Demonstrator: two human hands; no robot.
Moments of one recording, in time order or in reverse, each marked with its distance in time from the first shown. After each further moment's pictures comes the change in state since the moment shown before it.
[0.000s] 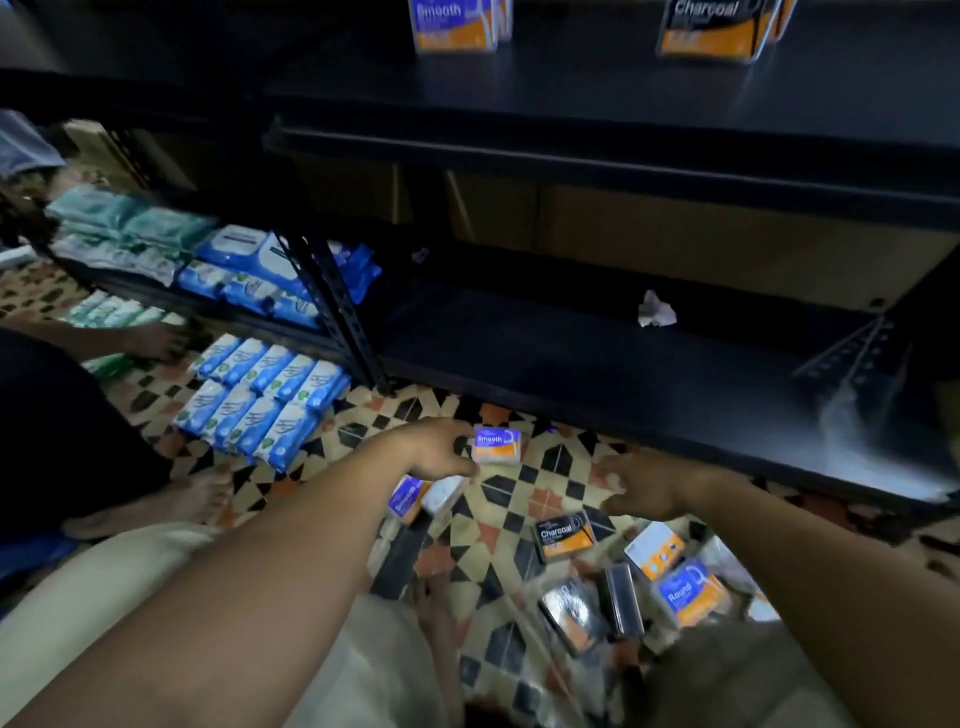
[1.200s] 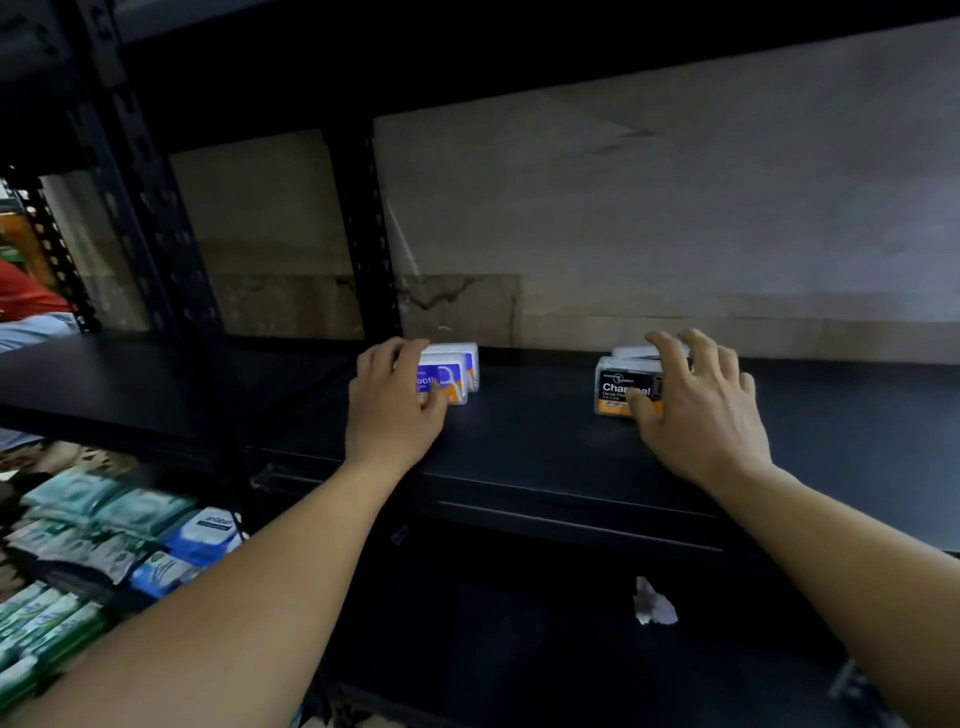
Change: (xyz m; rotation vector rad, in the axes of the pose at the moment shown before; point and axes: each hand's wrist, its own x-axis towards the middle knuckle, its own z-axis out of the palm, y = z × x) left_hand 0.009 0.071 -0.318 -0.018 1.514 0.269; right_hand -0.079 0.020 -0.327 0.059 1.474 0.216
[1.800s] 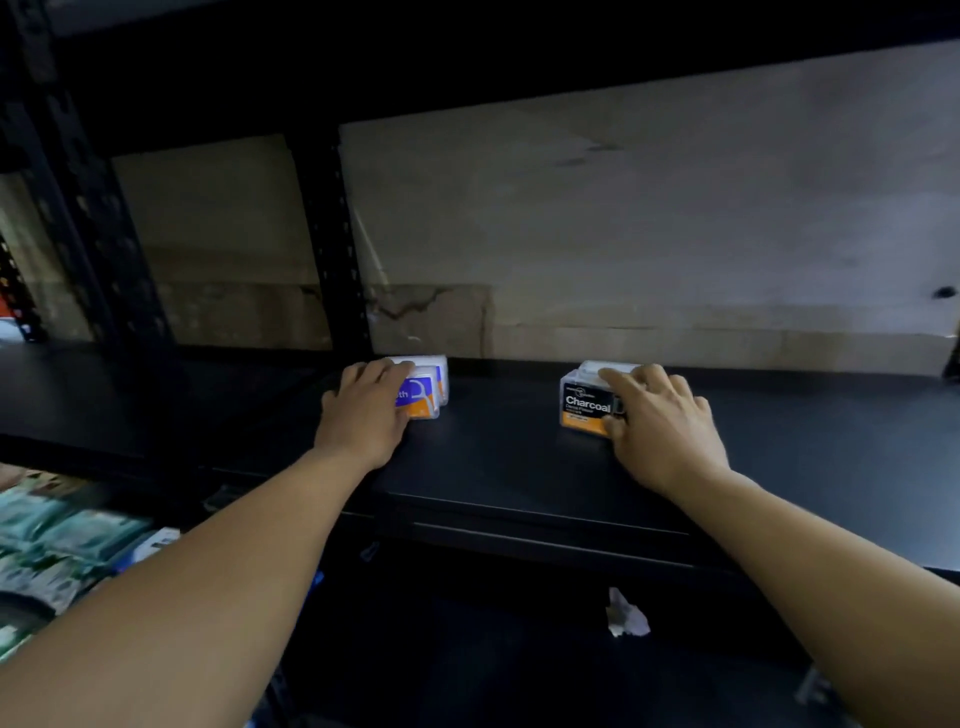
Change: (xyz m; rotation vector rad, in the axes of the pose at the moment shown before) left_hand 0.025 -0.010 0.018 0.229 -0.356 0.004; right_hand 0.008 0.008 0.007 -0.039 -0.147 -0.009
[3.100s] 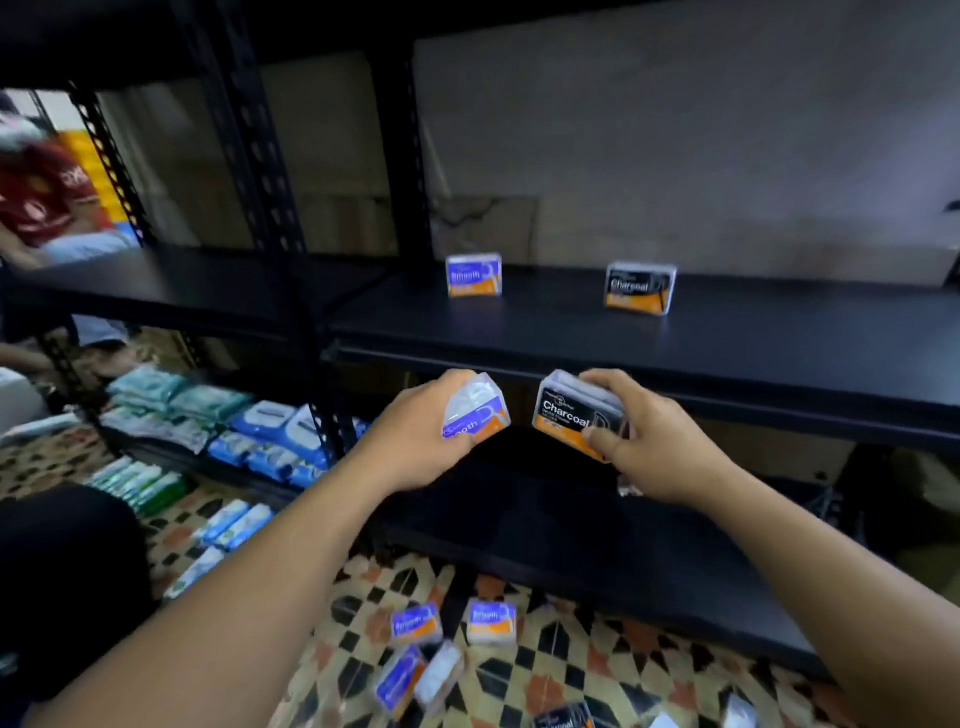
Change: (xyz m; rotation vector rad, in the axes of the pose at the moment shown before) left_hand -0.226 0.025 -0.071 -0.451 -0.230 0.028; right_hand -0.178 -0.045 -0.052 0.564 -0.328 -0.175
